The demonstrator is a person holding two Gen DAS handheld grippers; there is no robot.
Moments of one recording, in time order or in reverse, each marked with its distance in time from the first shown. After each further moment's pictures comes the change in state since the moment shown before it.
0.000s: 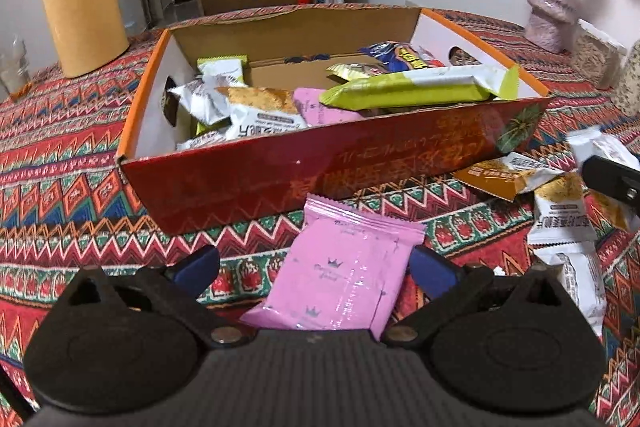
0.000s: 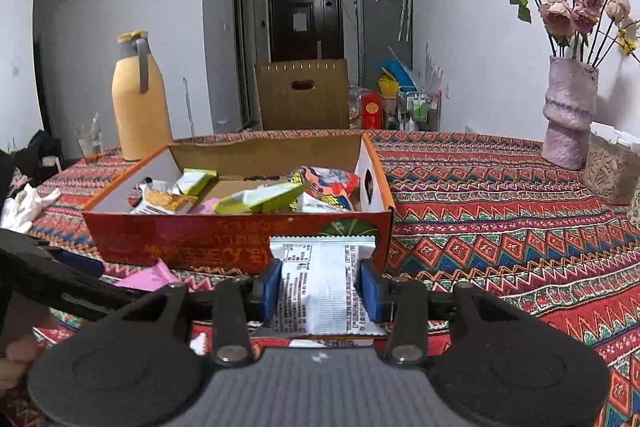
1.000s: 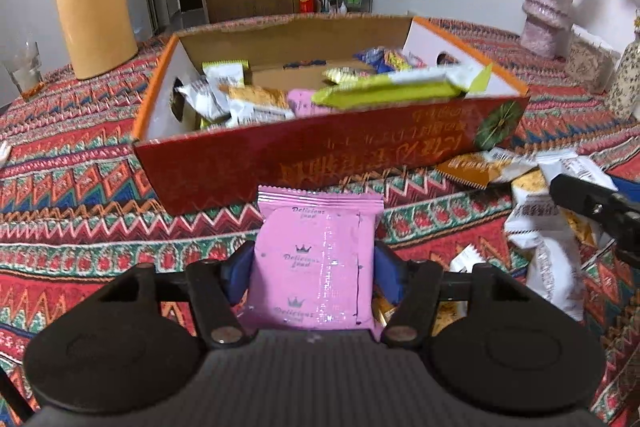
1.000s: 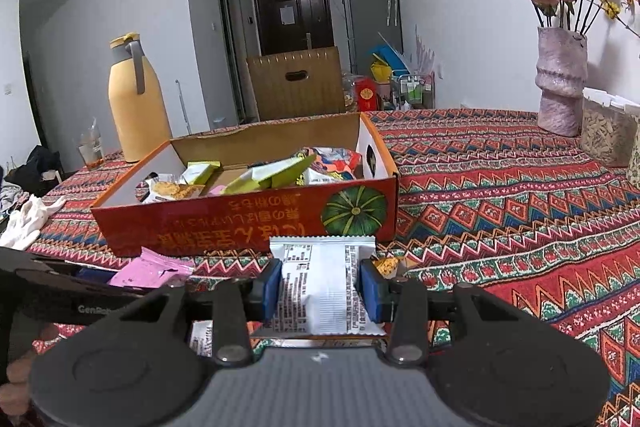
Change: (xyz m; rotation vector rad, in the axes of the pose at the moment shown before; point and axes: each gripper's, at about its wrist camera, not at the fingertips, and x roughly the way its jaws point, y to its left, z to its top) left arm -0.030 -0.011 -0.016 -0.004 -0.049 0.011; right arm -0.006 0.004 -0.015 0.052 0.026 -0.004
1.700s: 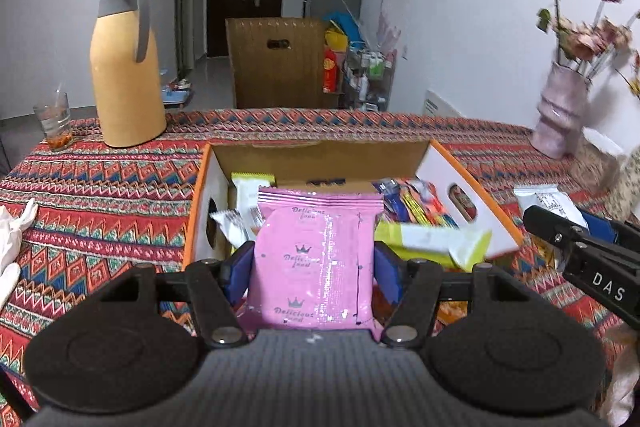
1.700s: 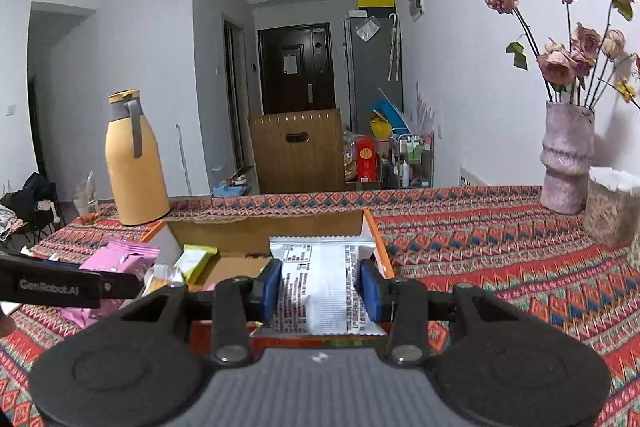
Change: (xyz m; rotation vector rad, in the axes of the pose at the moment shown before) left arm -0.036 0.015 0.081 -0.109 -0.176 0.034; right arm 0.023 0.008 0.079 -0.045 -0.154 -0.018
